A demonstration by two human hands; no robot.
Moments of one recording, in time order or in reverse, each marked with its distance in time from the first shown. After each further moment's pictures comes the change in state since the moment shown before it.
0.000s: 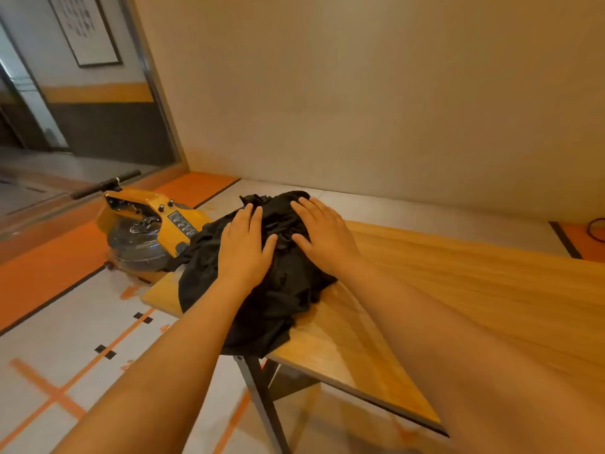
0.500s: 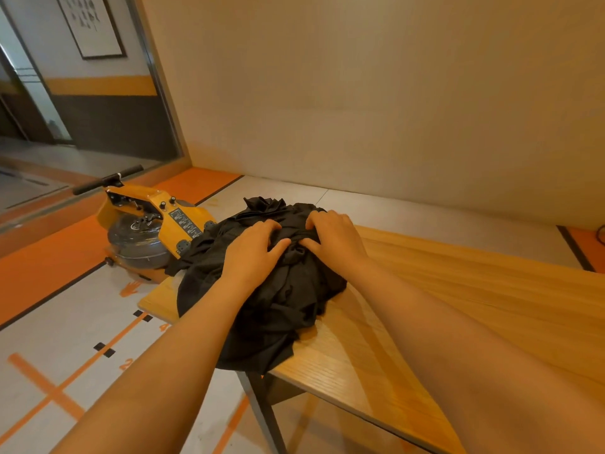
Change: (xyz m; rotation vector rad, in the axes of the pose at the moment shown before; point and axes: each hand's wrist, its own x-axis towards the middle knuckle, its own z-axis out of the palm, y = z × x) left_hand 0.016 0.007 -0.003 -0.178 -0.054 0.036; right_hand 0.022 0.014 0.004 0.011 0.038 0.048
